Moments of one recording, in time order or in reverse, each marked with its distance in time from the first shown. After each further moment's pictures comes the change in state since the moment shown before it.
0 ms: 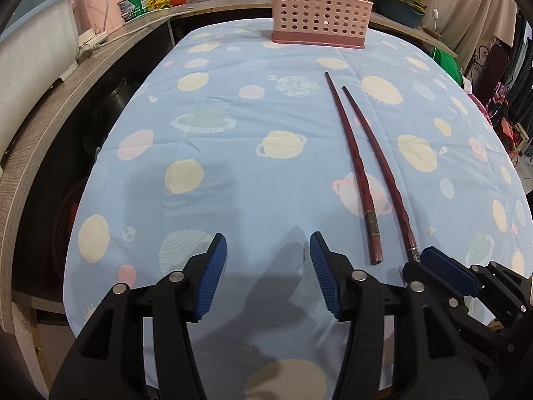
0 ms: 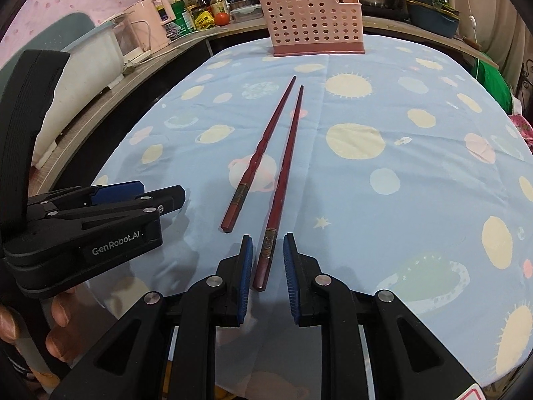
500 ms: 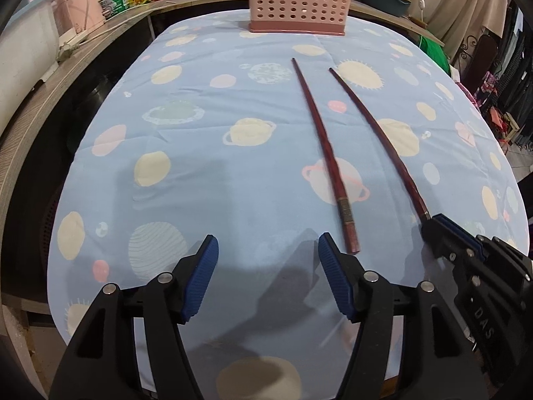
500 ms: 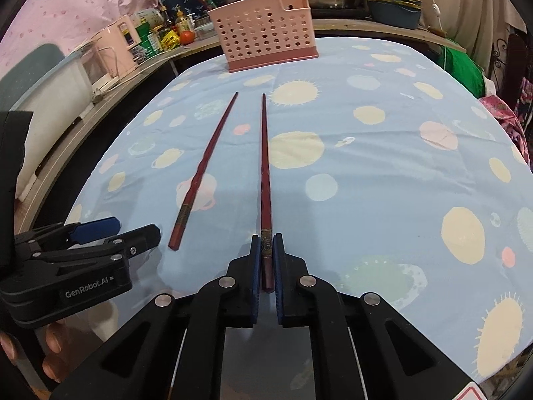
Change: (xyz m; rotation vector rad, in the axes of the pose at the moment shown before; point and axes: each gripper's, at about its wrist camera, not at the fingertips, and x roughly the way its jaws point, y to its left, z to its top) left arm 0.006 -0.019 -0.003 0.037 0.034 -0.061; right arm -0.008 -0.045 0.002 0.142 -0.048 -0.057
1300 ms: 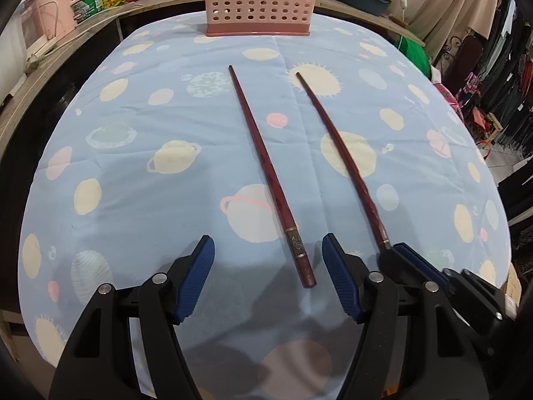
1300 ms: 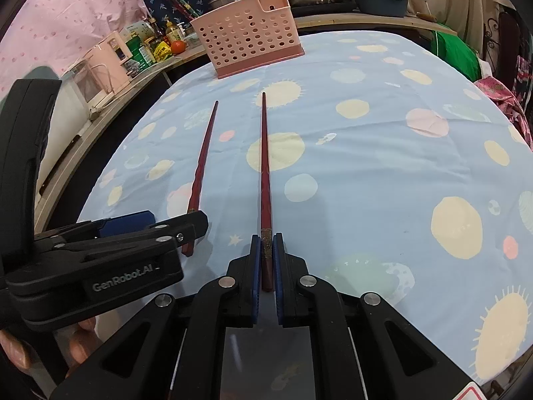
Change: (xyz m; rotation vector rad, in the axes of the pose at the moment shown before) left arm 0.014 -0.045 0.023 0.012 -0.012 -0.071; right arm 0.000 -0.013 0.001 0.042 -0.006 0.031
